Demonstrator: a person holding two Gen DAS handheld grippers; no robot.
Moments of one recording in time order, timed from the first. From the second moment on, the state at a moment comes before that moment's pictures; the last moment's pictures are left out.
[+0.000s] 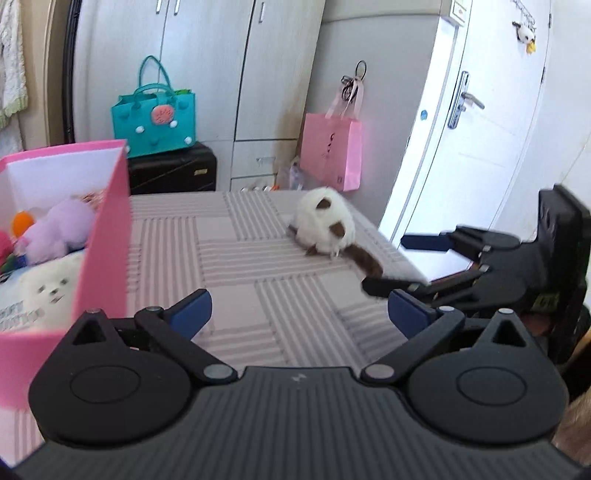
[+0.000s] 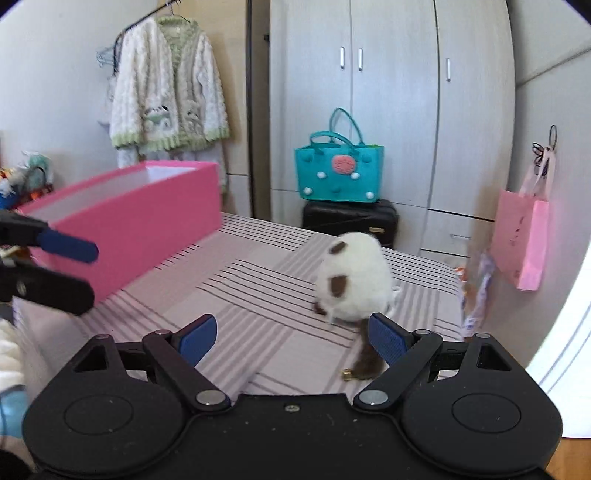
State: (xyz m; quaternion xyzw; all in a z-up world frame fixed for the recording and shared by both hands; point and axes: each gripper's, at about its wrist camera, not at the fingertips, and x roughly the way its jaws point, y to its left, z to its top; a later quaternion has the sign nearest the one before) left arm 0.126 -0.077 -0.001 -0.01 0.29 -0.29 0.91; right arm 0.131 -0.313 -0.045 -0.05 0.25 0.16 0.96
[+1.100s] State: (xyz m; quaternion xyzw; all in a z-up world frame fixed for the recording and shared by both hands) left arm 0.245 -0.191 -0.025 -0.04 0.31 -0.28 0.91; right arm 0.229 -0.344 -0.077 -0.11 0.26 0.19 0.94
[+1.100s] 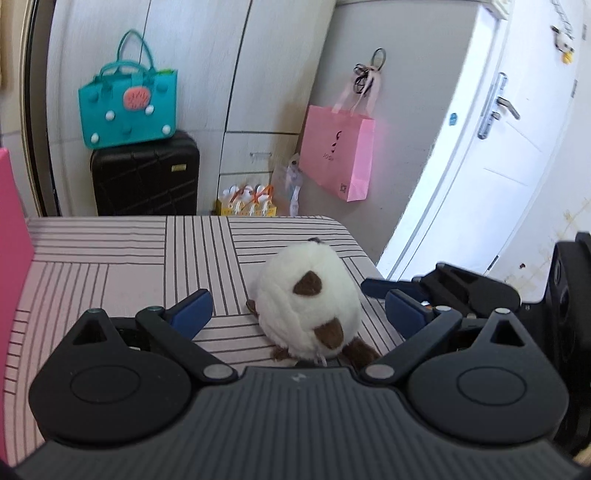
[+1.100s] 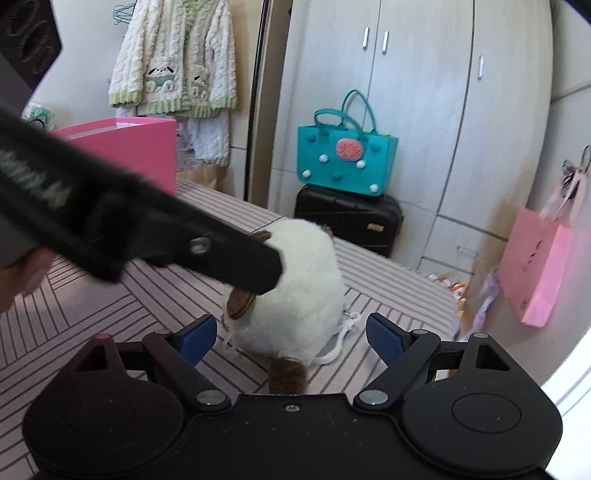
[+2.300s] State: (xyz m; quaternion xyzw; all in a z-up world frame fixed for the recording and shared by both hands) left arm 0.253 -0.187 -0.038 -0.12 0.39 -0.24 0.88; right arm 0.223 -0.337 -0.075 -0.03 0.32 0.22 0.92
